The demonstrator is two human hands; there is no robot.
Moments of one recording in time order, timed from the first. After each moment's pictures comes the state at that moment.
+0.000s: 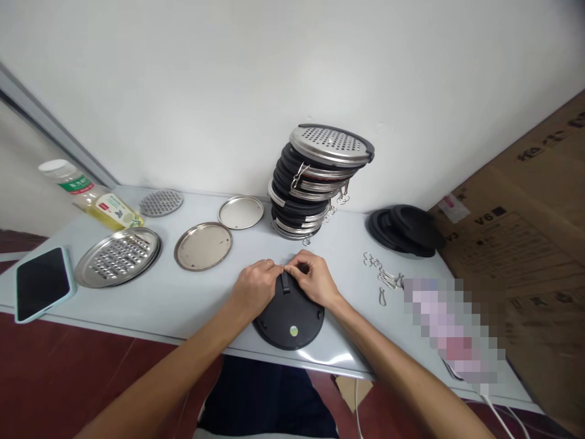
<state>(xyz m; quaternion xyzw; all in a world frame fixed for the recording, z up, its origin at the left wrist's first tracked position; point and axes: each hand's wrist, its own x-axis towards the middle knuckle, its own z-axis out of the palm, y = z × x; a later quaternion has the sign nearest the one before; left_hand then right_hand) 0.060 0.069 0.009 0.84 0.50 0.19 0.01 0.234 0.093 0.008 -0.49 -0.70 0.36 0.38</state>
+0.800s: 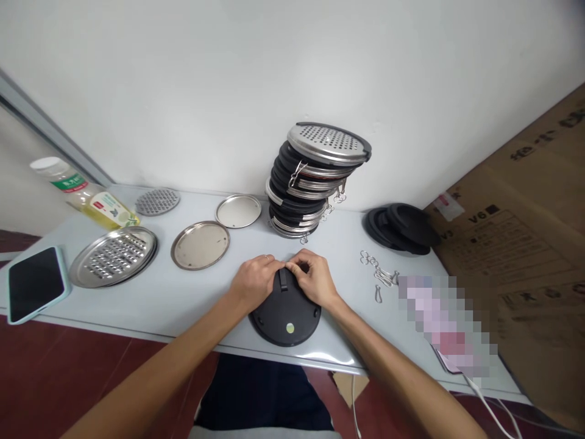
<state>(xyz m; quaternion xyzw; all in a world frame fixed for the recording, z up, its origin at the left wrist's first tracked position) 0.059 0.080 0.015 0.86 0.46 0.20 0.04 0.238 0.090 0.003 -0.50 -0.69 0.33 0.40</state>
